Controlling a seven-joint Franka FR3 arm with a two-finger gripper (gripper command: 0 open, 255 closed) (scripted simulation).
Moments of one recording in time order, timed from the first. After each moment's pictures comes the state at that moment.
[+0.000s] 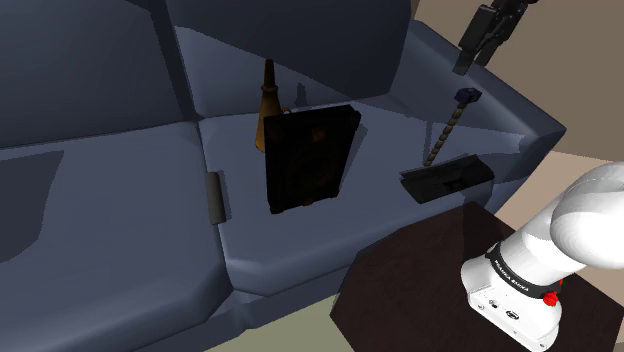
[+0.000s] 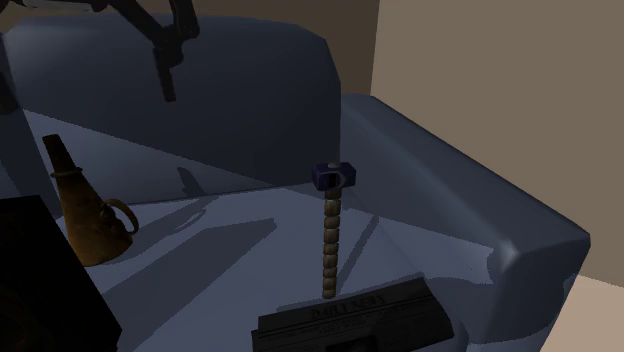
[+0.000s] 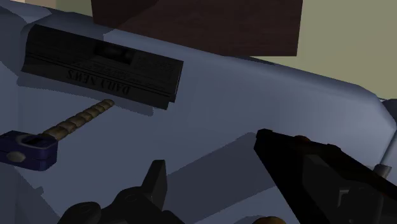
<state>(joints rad) -0.02 -0.78 0.07 -2.30 0.06 1.54 -0.01</state>
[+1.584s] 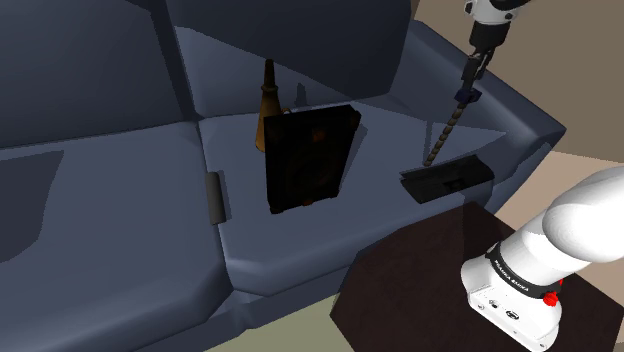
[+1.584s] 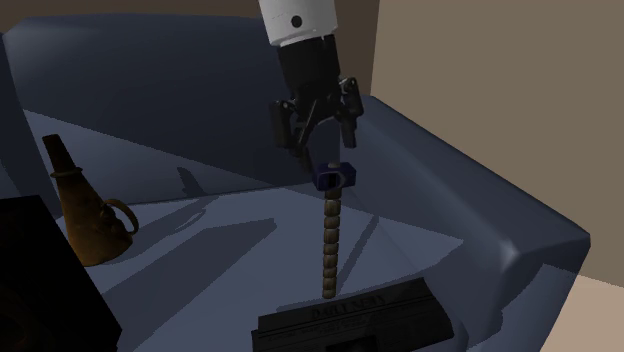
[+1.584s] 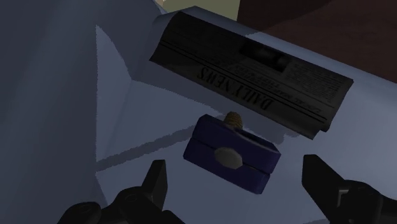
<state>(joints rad) -0.15 -0.39 -0.22 -2.29 -0.31 1.81 -0.45</state>
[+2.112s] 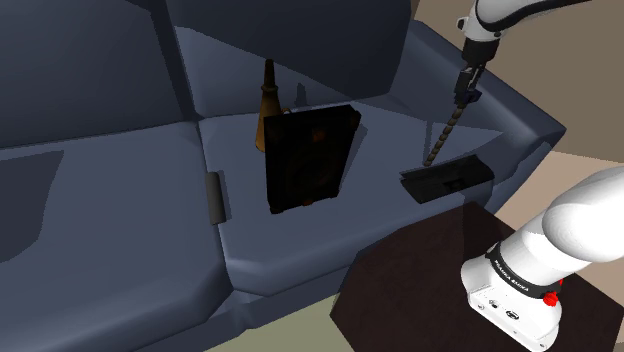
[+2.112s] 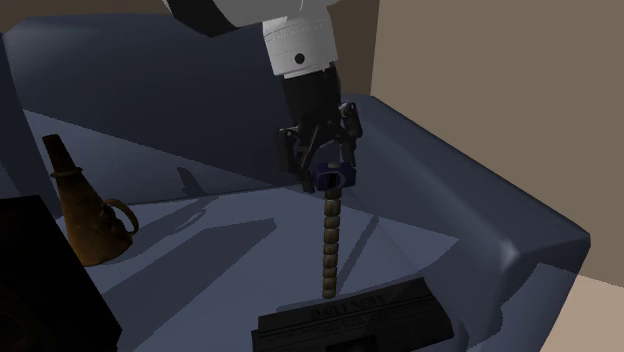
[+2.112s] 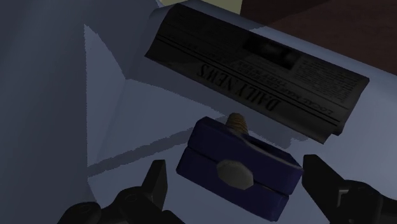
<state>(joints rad) -0.15 -0.36 -0.23 -2.35 -0.33 1.91 -0.44</state>
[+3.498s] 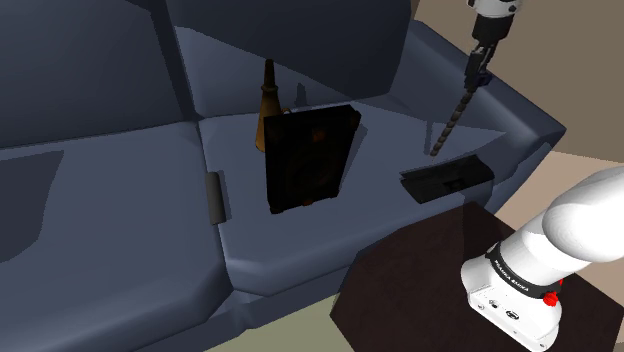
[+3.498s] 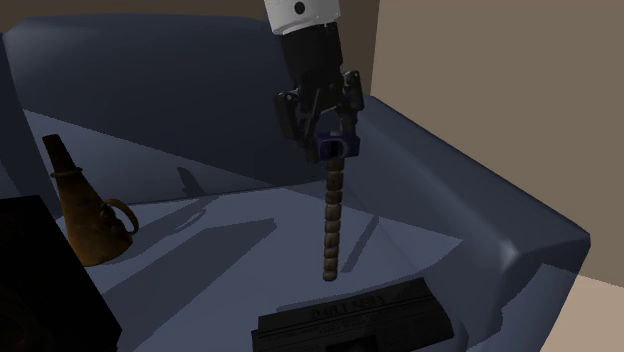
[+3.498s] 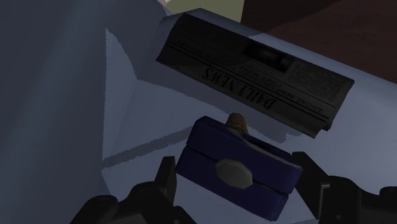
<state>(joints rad) -0.15 -0.38 -0.22 -2.24 -0.31 1.78 -0.47</state>
